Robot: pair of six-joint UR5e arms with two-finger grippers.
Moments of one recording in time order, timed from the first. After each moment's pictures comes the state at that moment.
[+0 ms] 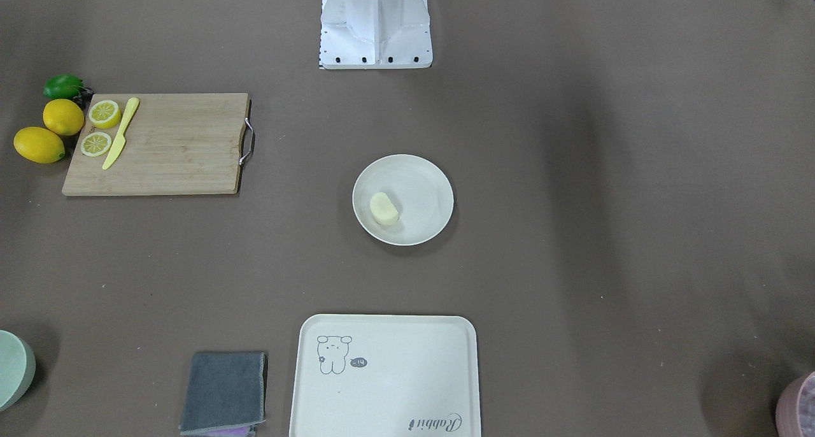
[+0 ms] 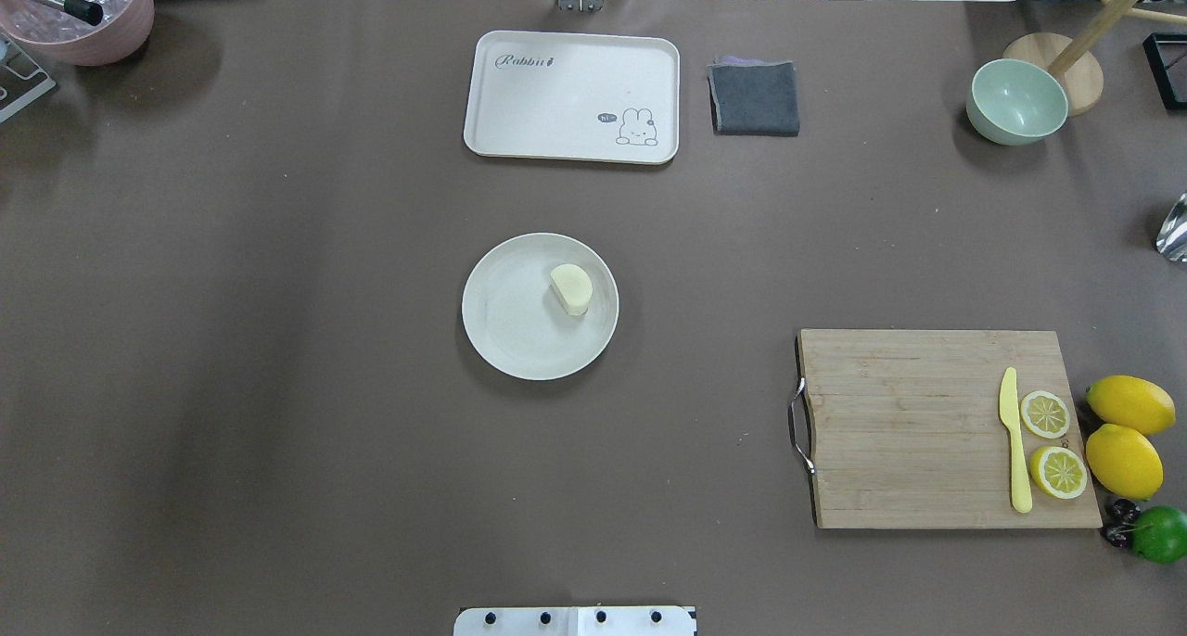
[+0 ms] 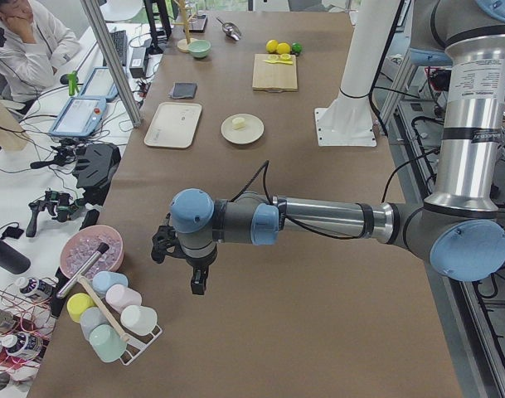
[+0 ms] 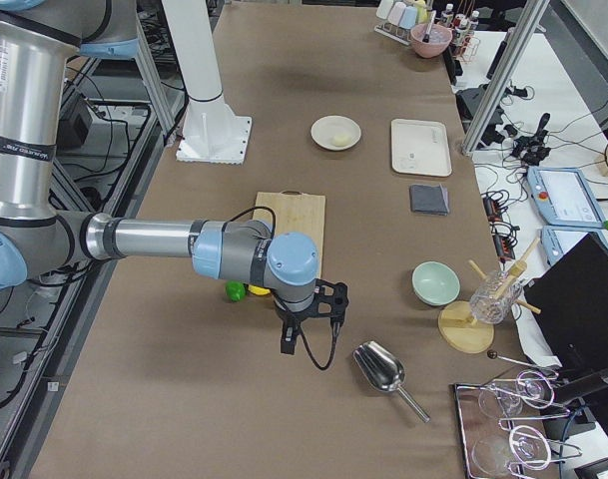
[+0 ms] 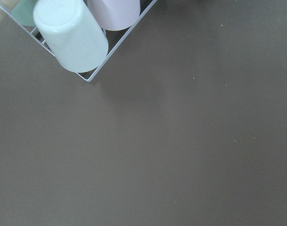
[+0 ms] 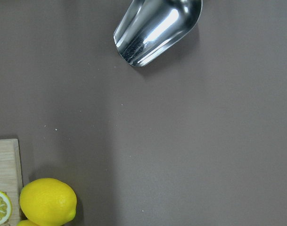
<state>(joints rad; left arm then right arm) -1.63 -1.61 -1.61 -1.54 -2.39 0.04 1.66 -1.79 1.84 -1.71 2.36 -0.04</state>
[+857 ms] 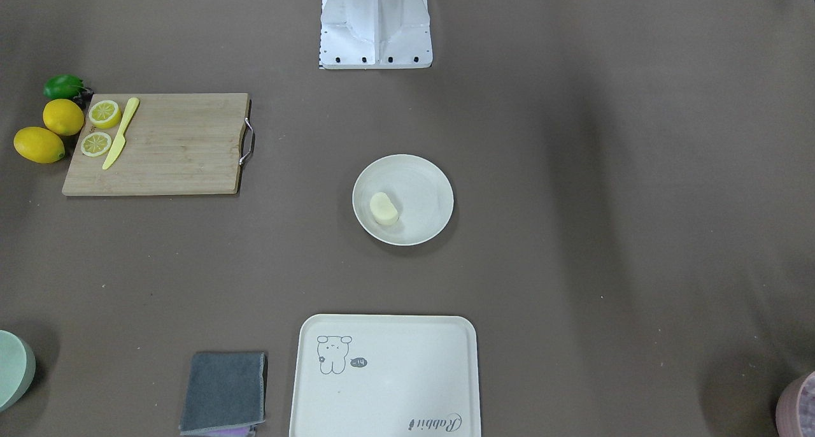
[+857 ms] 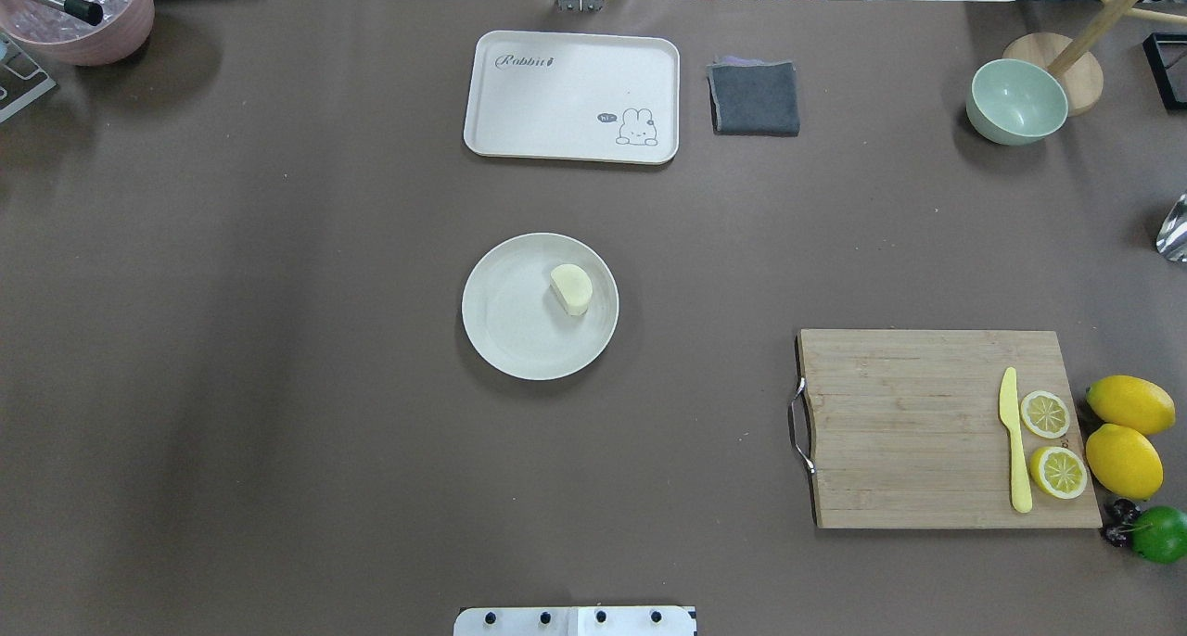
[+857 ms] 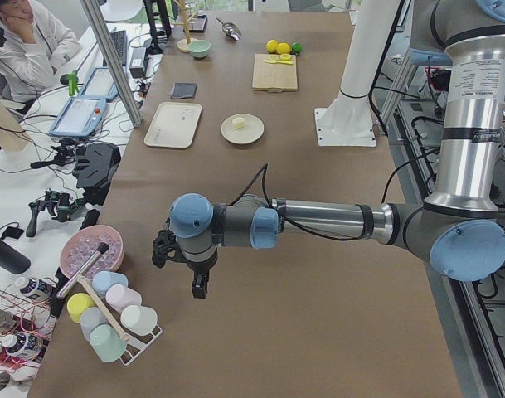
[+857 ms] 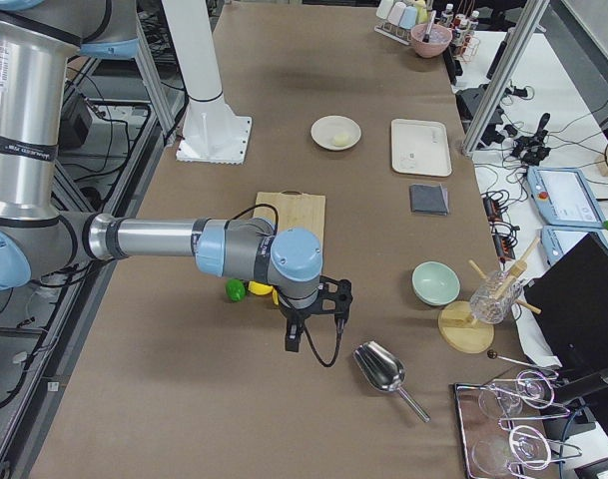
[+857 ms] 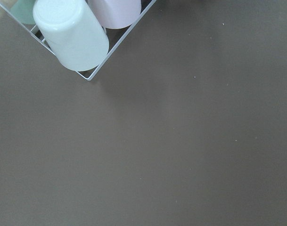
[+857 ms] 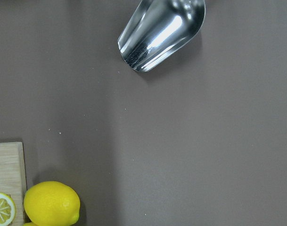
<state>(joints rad) -1.63 -1.61 -1.59 -1.55 -2.39 0.04 1.66 -1.79 1.84 -1.70 2.36 -0.04</state>
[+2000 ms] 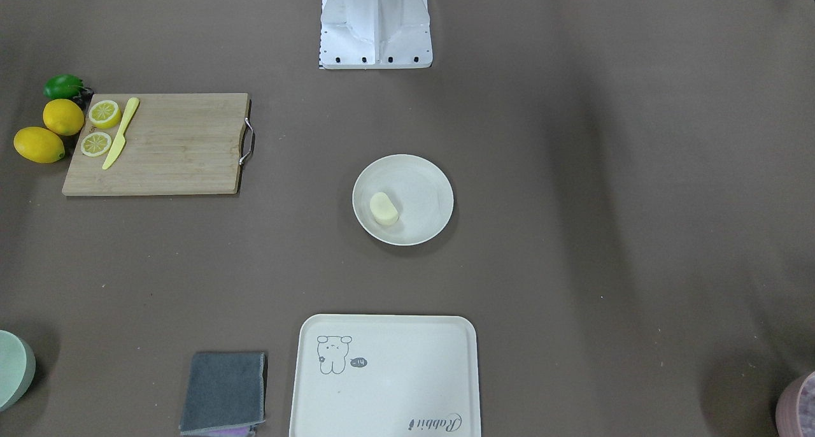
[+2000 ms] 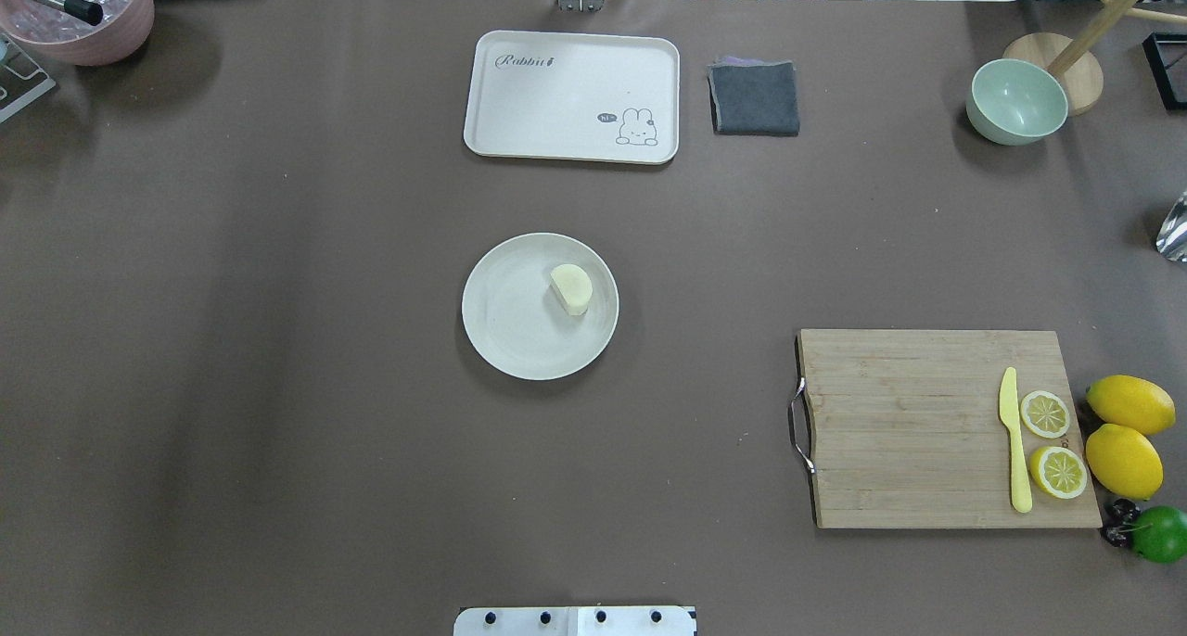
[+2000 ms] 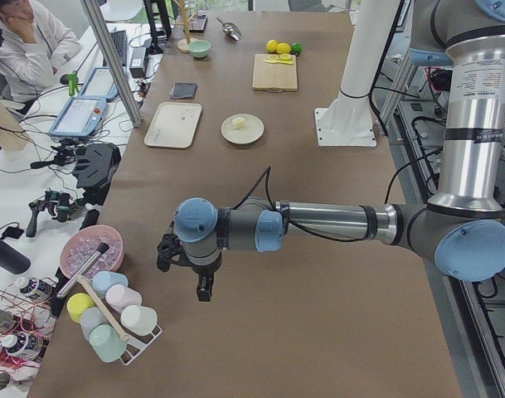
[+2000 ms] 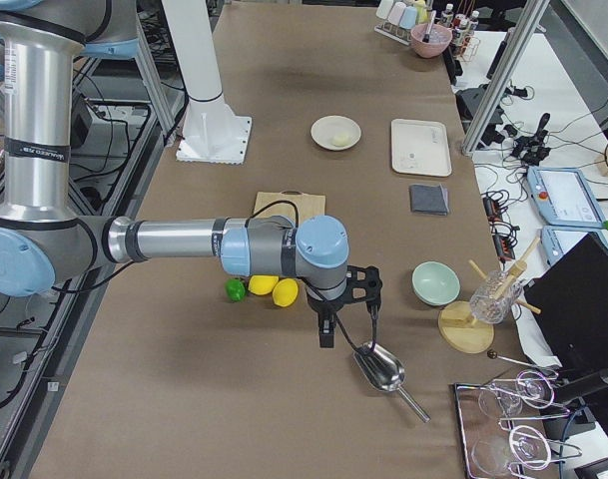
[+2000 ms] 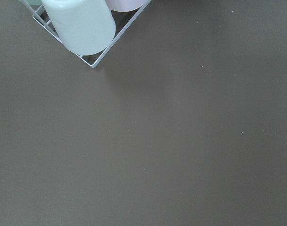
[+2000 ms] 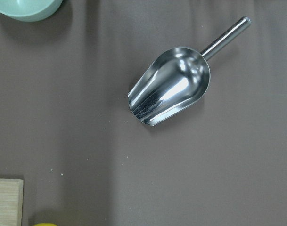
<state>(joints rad) -1.63 -1.59 -1.60 -1.54 -2.39 0.04 1.66 -1.68 1.78 -1.60 2.33 -0.04</state>
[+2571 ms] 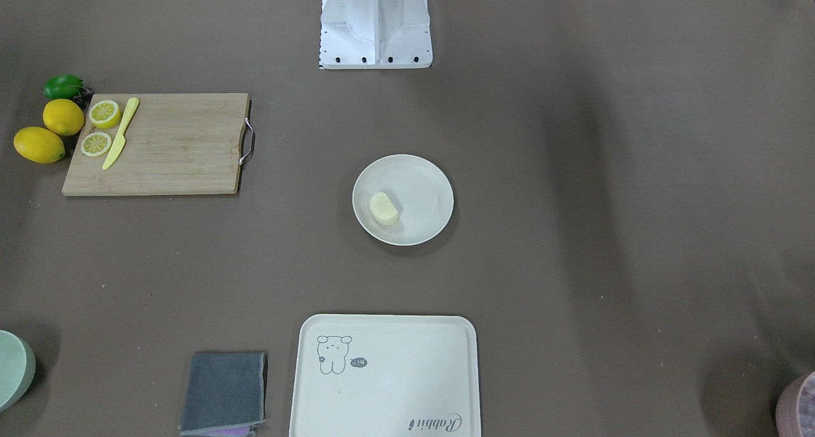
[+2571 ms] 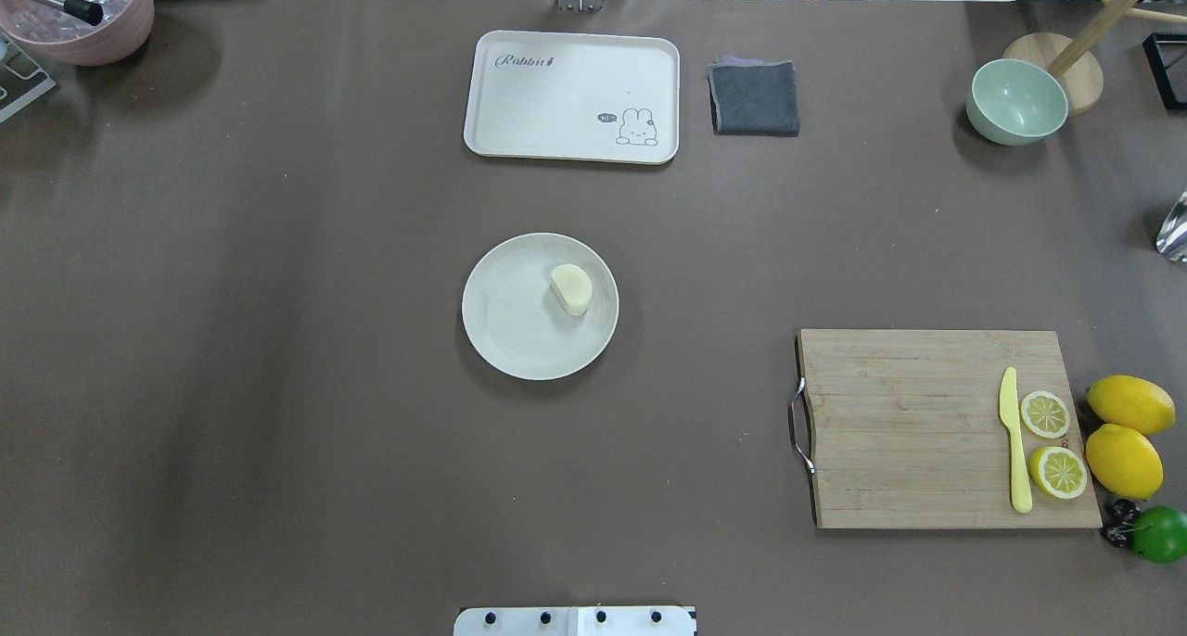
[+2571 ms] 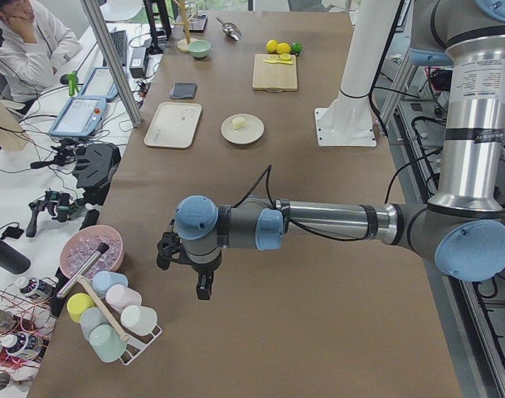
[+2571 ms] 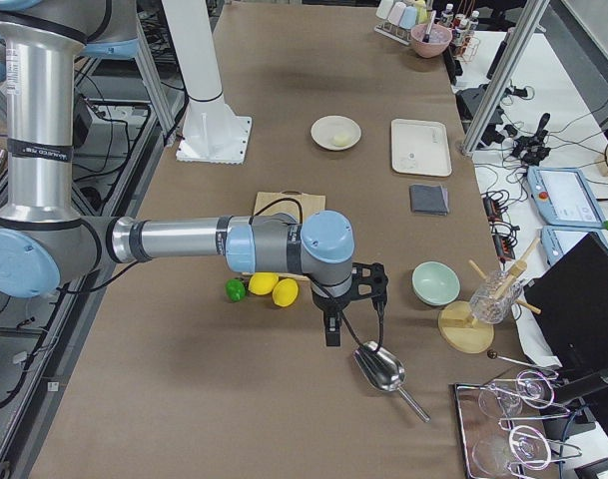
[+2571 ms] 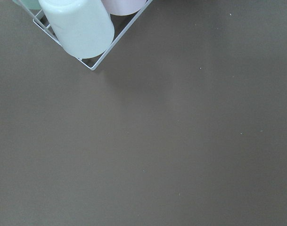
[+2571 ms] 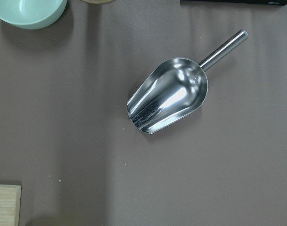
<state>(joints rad) -1.63 -1.59 -1.61 -1.54 -2.39 0.04 1.66 -1.67 1.77 -1.60 2.31 -0.04</state>
